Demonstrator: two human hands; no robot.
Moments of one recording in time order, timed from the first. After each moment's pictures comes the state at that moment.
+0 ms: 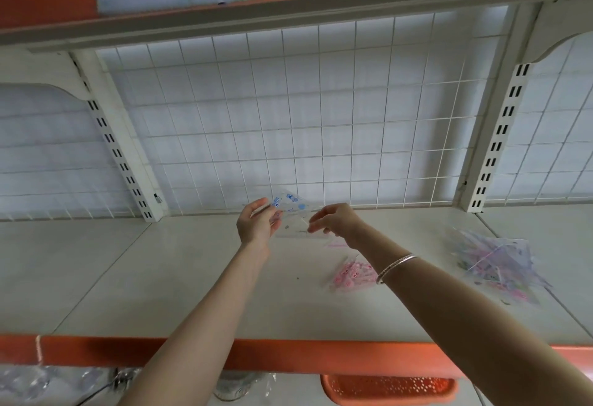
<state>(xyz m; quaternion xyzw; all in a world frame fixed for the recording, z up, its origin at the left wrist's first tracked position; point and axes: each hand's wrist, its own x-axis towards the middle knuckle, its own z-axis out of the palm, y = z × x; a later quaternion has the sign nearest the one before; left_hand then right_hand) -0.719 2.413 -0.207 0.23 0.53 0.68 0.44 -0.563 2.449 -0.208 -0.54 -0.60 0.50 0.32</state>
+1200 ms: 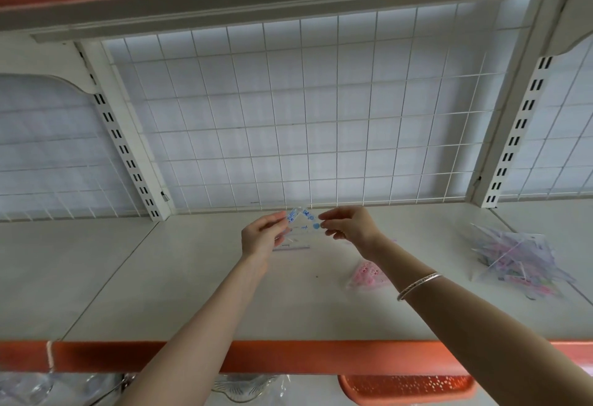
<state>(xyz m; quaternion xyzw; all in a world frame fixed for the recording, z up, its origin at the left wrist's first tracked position) -0.755 2.405 -0.233 0.34 0.56 0.60 0.46 -0.575 2.436 -0.227 -0.49 -0.55 0.53 0.42</state>
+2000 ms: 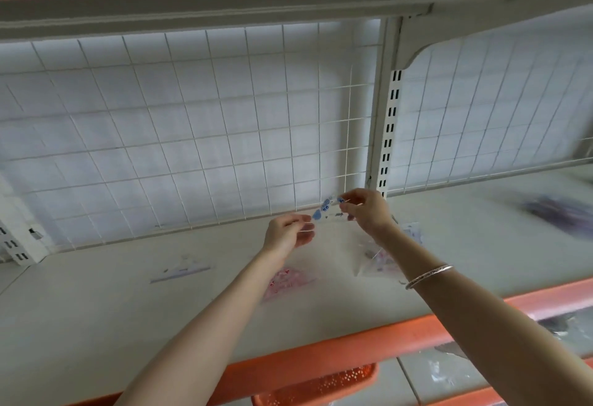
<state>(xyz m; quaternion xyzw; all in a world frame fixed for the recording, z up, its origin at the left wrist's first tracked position) -0.554 2.434 -0.225 0.47 0.50 0.45 0.57 -0.381 2.431 -0.208 -0.63 -0.53 0.29 0.49</state>
